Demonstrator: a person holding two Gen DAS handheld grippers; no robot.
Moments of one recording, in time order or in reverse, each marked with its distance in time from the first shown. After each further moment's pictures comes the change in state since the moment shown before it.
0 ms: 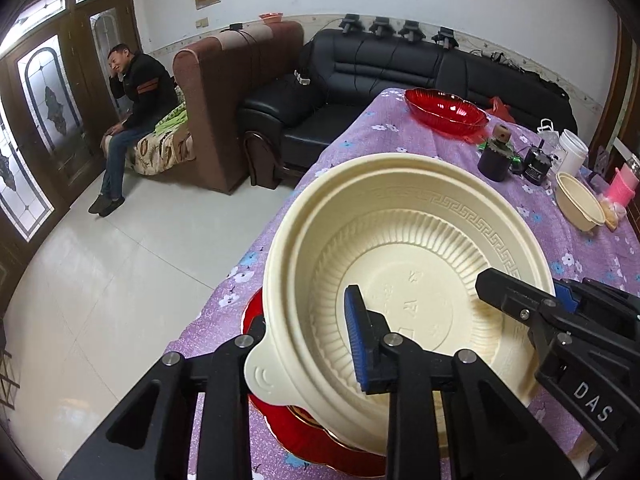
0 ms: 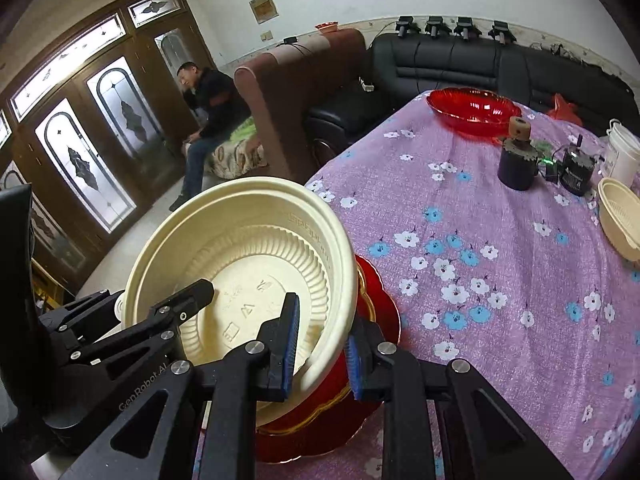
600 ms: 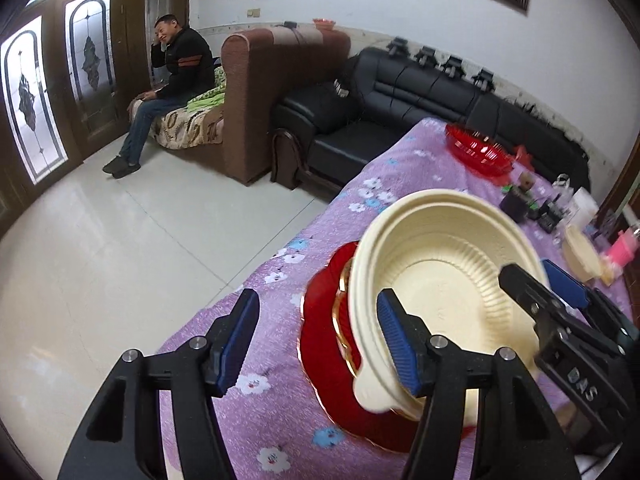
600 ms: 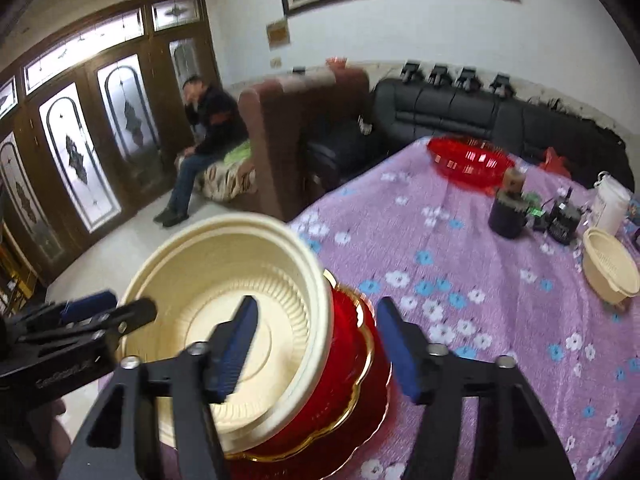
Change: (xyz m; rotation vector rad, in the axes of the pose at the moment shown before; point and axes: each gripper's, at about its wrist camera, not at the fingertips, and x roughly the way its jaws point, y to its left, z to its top) left arm -0.028 0.055 -0.030 -0.210 -0.061 -0.020; right arm -0.008 0.016 -0.008 -0.109 -0.172 -0.088
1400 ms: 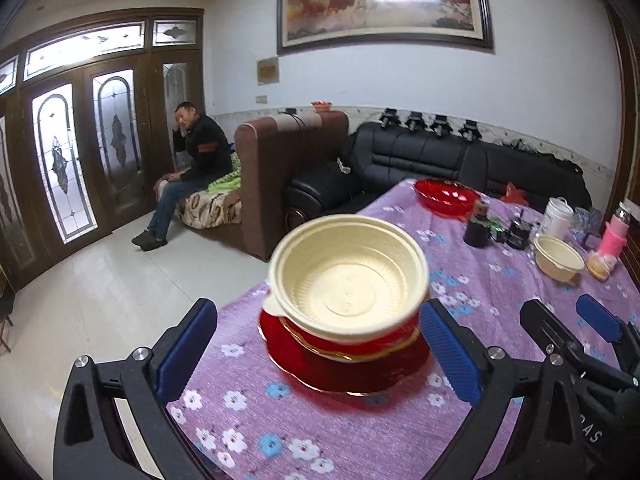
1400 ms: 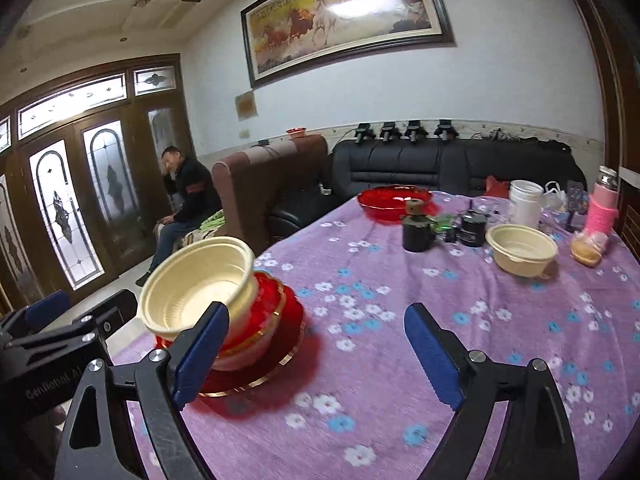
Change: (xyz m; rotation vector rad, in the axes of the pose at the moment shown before) left arm -0.095 -0.094 -0.074 0.096 -0.301 0.117; right arm -0.138 -0.050 -0.075 0.081 -0.242 -0.102
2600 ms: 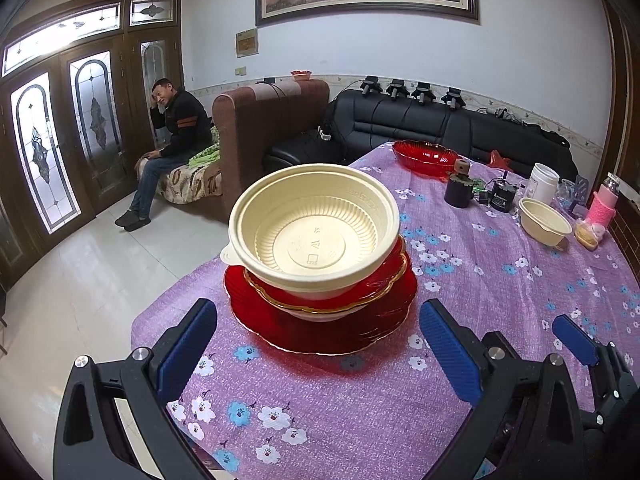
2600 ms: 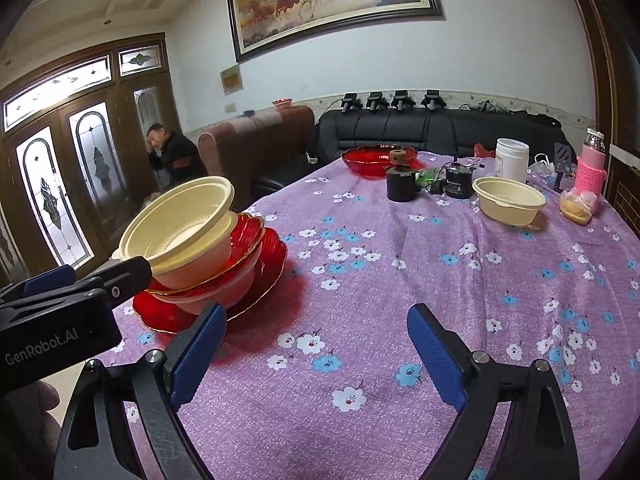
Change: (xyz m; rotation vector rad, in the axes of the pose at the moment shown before) left arm 0.012 -0.010 -0.022 0.026 0.106 -0.060; right arm 0.004 -0.001 -0.042 0.020 0.107 -0.035
